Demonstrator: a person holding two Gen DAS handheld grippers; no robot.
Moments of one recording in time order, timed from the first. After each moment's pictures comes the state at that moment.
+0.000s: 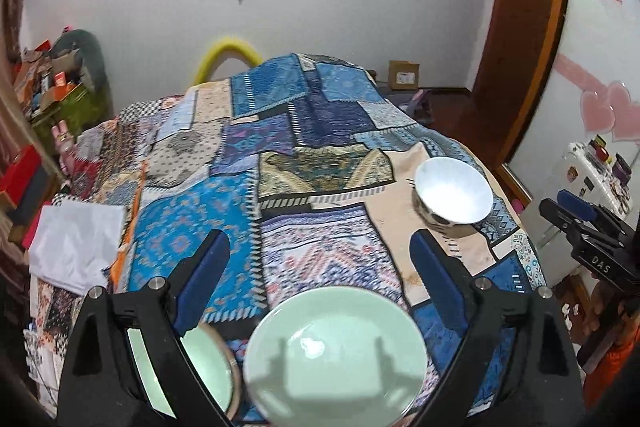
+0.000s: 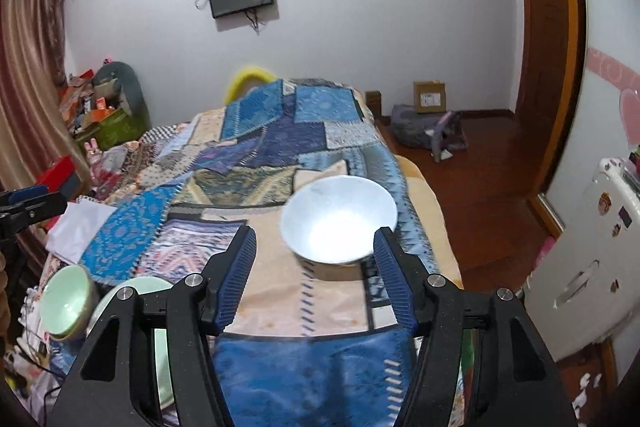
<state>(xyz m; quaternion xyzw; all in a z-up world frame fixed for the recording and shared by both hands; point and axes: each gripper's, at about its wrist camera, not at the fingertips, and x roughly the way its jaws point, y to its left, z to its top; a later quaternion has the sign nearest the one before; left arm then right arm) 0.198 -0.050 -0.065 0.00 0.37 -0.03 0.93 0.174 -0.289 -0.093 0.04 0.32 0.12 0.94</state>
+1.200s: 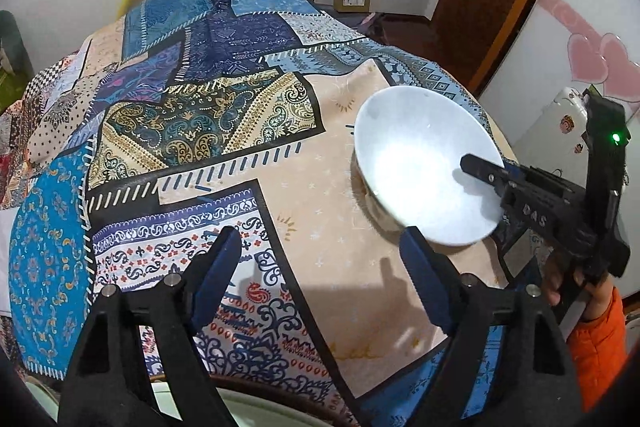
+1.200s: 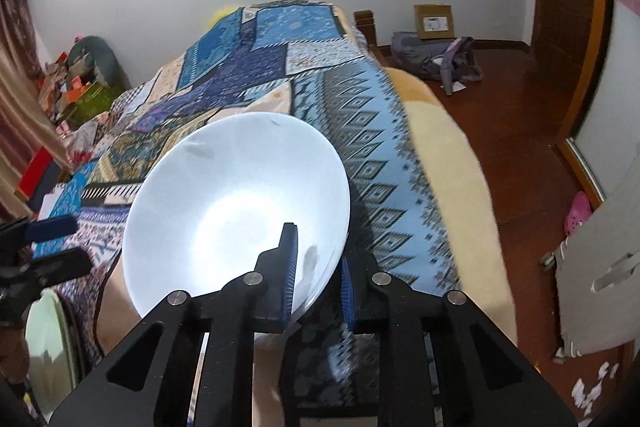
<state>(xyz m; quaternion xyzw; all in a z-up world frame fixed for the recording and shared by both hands) 0.343 -0.143 -0.201 0.00 0.49 -0.12 0.86 0.287 -0.326 -0.199 0.07 0.43 0.15 0.89</state>
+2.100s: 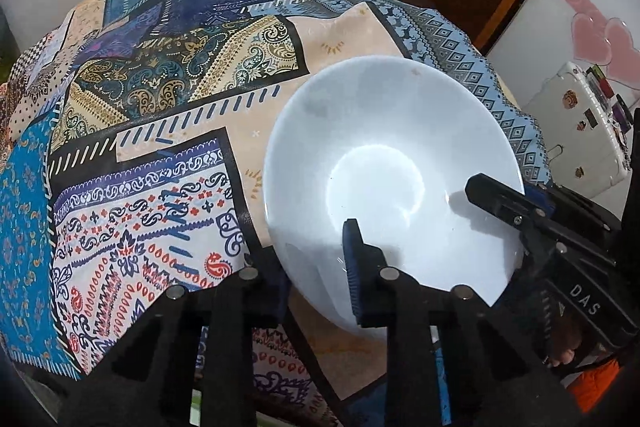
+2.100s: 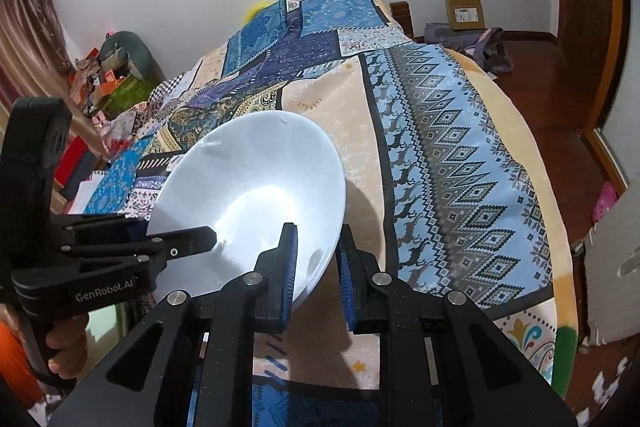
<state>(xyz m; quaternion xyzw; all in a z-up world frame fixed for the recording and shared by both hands) 0.343 -0.157 -0.238 0.00 0.54 -0.13 0.83 0.260 -0.290 -0.197 0.09 0.43 0.19 0.88</state>
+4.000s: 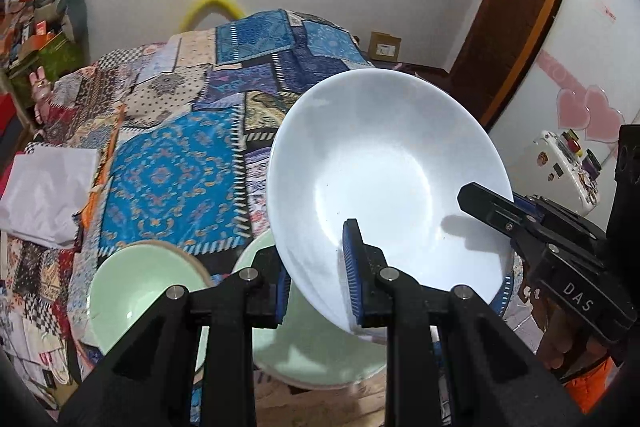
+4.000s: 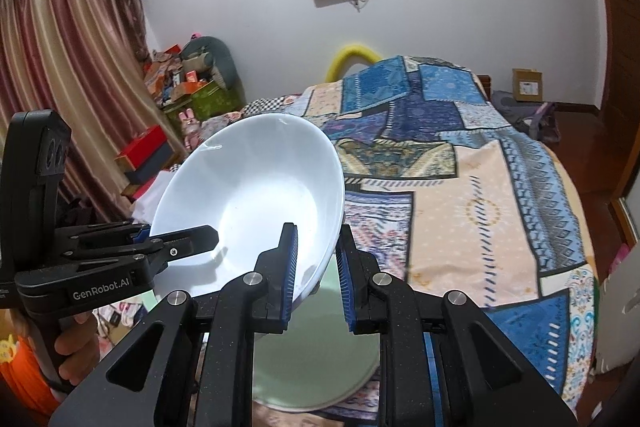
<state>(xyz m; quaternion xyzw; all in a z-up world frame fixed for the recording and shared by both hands) 0.150 -0.006 -0.094 -0.07 0.42 -0.07 0.90 0.138 -0.157 -0.094 0.05 0.34 0.28 0.90</state>
